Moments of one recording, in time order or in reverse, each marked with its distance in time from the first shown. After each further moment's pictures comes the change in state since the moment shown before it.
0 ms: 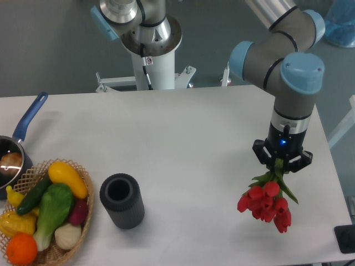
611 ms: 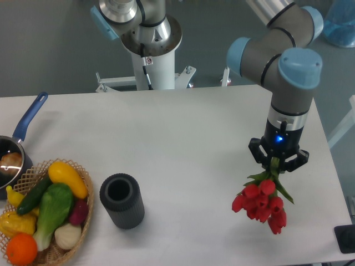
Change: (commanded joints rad) arm 0.015 0.106 -0.075 0.020 -0.306 -0.012
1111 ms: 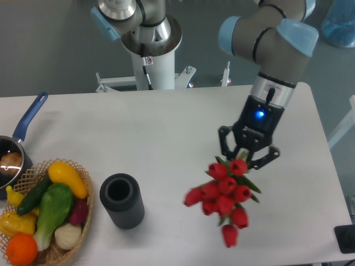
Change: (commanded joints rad) arm -0.008 0.048 -0.035 0.064 -0.643 -0.141
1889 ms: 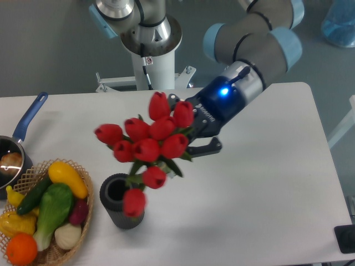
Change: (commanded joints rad) arm -0.120 -0.069 0.008 0.063 -0.396 0.083
